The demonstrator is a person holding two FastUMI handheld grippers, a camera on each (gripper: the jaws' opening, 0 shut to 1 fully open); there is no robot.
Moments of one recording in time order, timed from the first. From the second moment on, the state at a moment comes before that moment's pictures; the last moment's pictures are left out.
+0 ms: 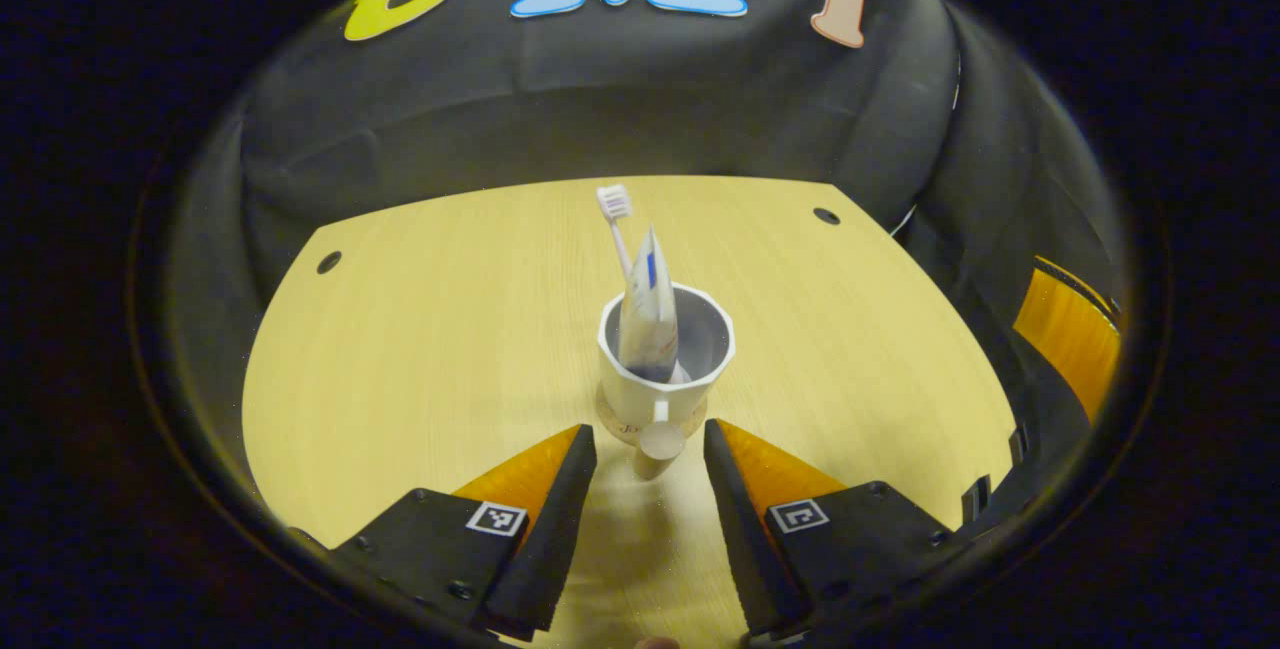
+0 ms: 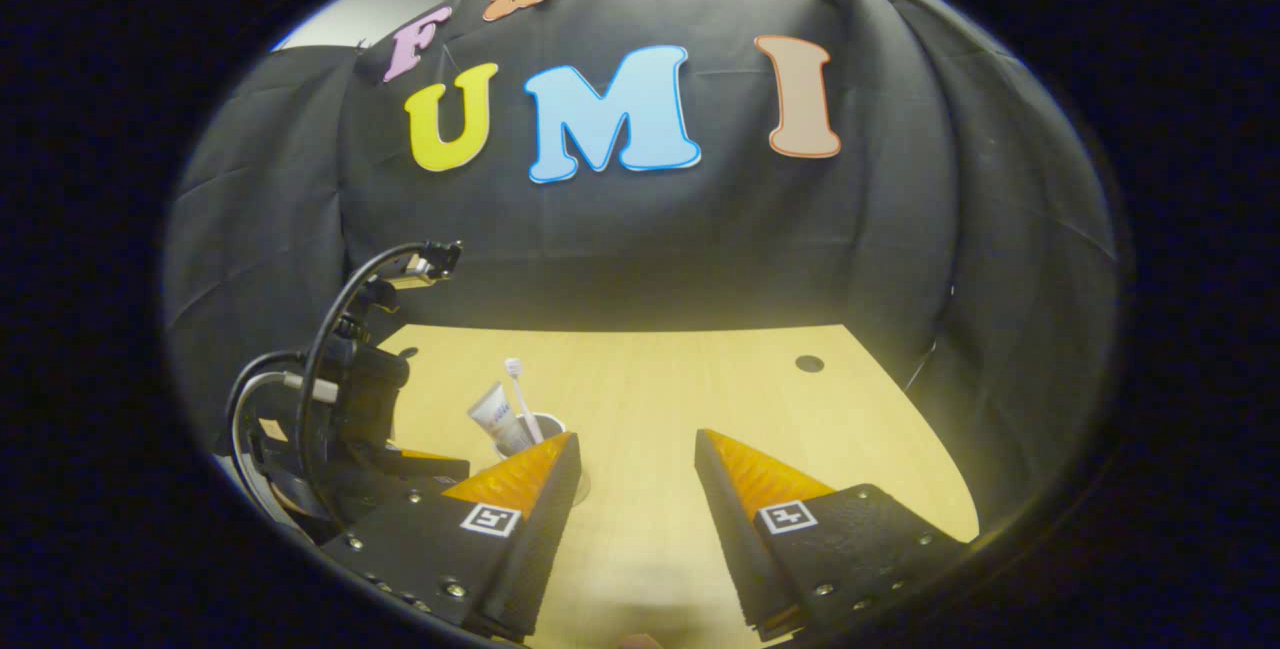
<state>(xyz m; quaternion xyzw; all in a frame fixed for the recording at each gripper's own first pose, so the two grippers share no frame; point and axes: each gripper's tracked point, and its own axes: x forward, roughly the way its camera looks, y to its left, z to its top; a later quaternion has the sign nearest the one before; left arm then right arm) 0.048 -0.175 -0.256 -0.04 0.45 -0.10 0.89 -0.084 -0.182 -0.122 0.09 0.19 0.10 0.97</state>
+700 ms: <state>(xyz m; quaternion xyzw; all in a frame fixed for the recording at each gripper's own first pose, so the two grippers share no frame) 0.024 -0.121 -0.103 -0.05 0.22 -0.08 0.97 -0.100 -0.157 -0.044 0.04 0.09 0.10 0.99</state>
